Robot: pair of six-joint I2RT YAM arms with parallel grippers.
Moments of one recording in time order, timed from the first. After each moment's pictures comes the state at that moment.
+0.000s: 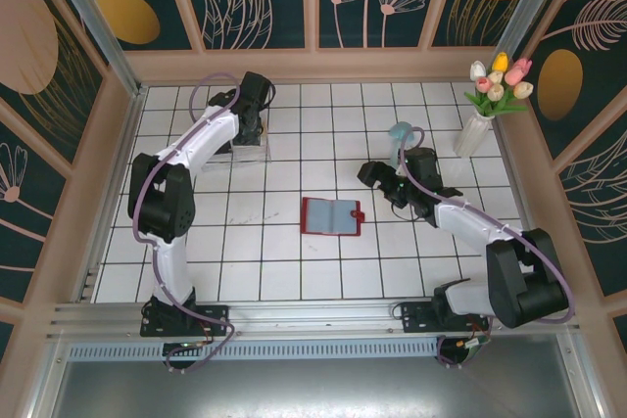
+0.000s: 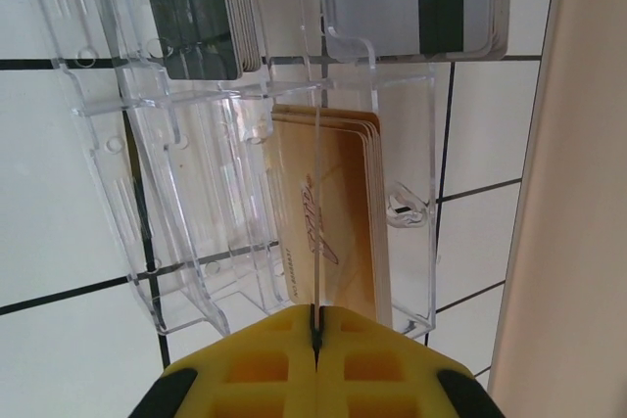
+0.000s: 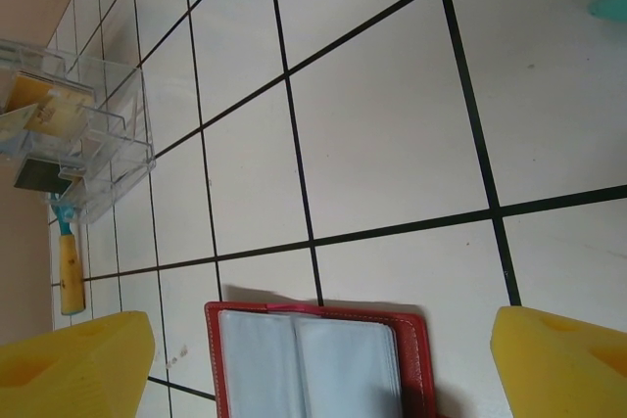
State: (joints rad) left arm -0.38 1.99 1.70 -0.81 -0.32 -1.95; right arm 0.32 1.31 0.61 -0.01 -0.34 0.81
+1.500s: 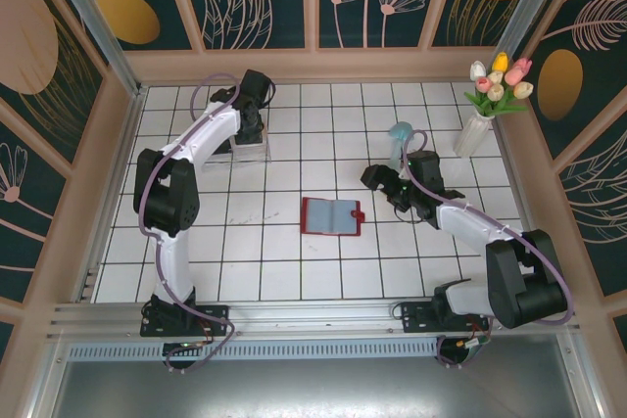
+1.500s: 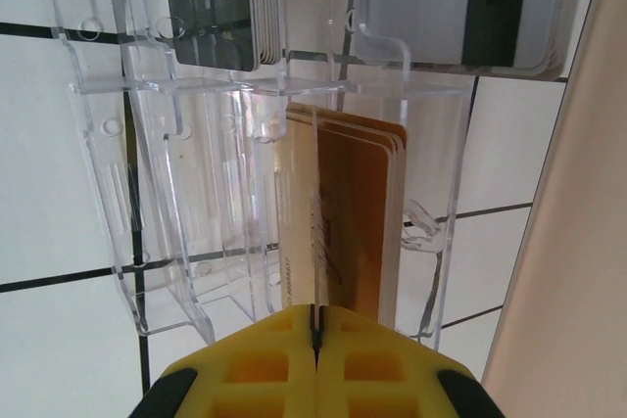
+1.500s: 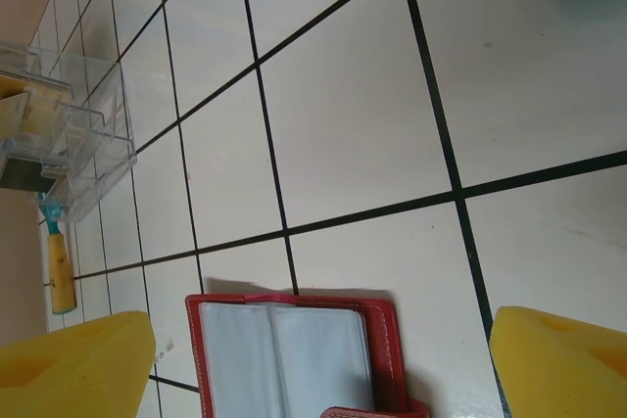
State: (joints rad) left arm -0.37 2.05 1.77 -0.85 -0.29 -2.04; right arm 0.30 1.31 0.58 -0.02 -0.37 0.80
